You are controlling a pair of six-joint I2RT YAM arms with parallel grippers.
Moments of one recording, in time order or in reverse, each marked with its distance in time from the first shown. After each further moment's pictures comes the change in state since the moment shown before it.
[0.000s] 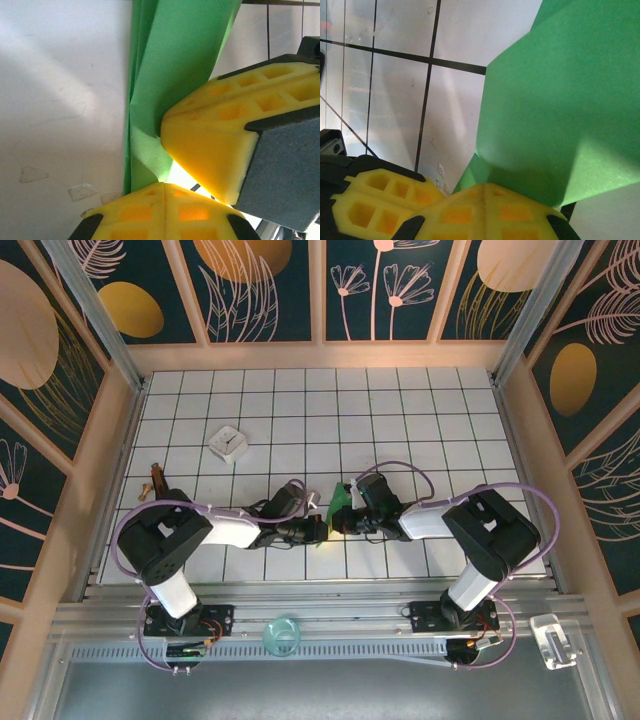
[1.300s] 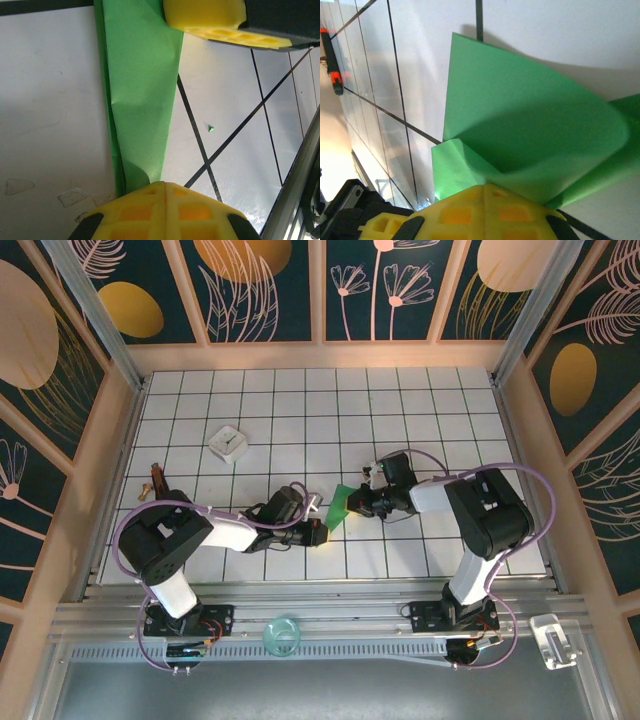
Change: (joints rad) left arm 0.004 0.004 -0.072 0.111 0.026 0.141; right arm -0.286 0.126 0.142 -0.166 -0.249 -0.029
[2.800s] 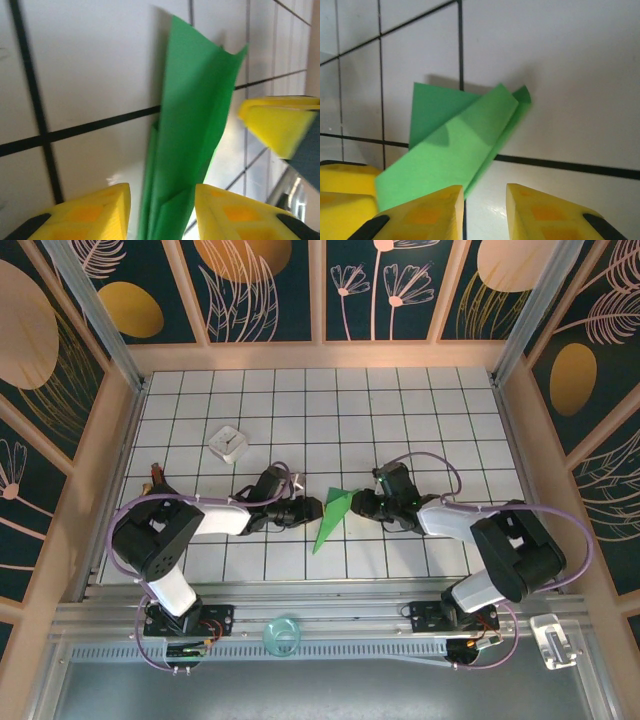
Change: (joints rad) left arm 0.155 -0.016 0.091 -0.062 0.058 -0.189; right arm 0.150 -0.282 -0.138 -0.023 0.433 0.093
